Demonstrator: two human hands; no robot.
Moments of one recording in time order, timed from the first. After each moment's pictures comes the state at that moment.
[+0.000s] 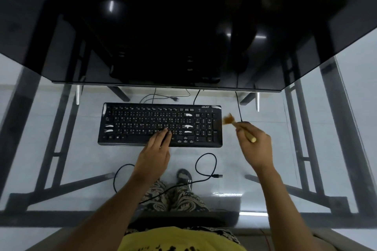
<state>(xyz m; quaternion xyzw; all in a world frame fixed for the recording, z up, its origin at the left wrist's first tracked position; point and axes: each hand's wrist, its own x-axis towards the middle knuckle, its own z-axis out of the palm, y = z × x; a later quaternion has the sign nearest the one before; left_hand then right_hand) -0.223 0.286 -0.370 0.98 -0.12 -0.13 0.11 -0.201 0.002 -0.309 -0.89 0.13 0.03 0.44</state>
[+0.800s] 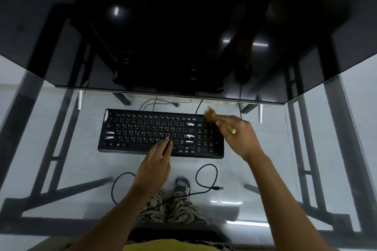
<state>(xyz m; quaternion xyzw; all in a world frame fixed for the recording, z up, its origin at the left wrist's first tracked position) -0.226 0.286 -0.382 0.98 -0.13 -0.11 0.11 -0.143 0.031 -0.293 -0.93 -0.02 0.09 0.37</state>
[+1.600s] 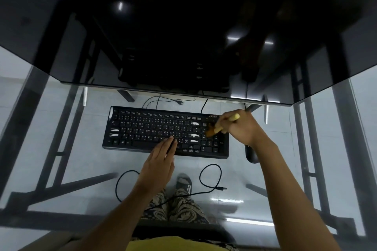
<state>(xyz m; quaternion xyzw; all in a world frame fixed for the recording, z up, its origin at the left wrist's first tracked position) -0.229 0.289 -0.387 0.98 -0.13 -0.10 0.12 -0.106 0.037 -0.286 -0.89 0.01 0.27 0.38</state>
